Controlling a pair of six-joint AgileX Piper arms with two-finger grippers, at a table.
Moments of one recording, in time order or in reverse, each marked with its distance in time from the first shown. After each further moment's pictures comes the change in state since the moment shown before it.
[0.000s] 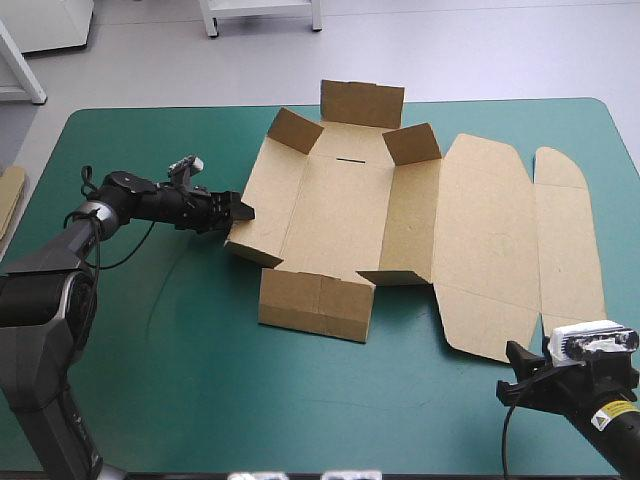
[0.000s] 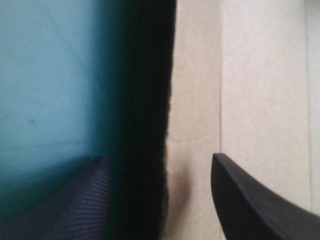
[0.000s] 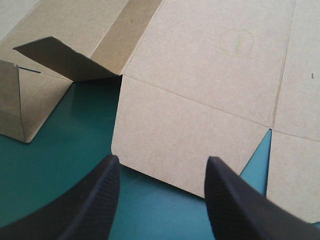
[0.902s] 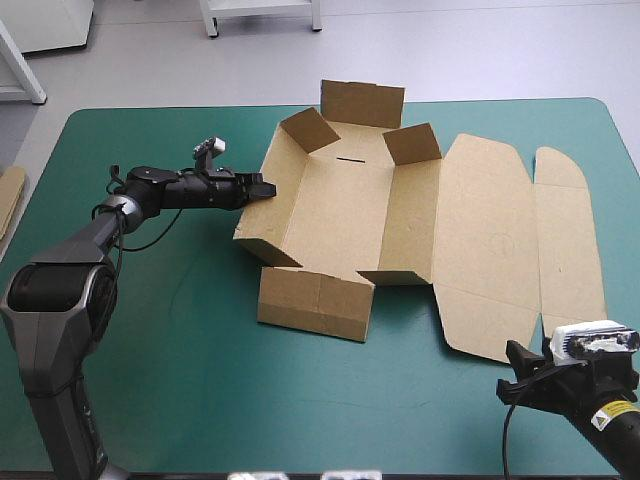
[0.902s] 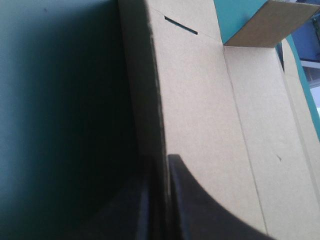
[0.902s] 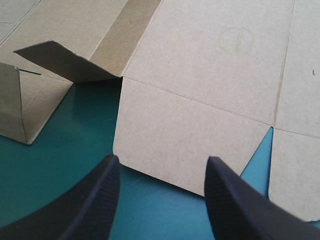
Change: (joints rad) left arm -0.076 0.078 -0.093 -0.262 -0.031 0.182; right arm 0.000 0.000 0.000 -0.001 0.000 0.024
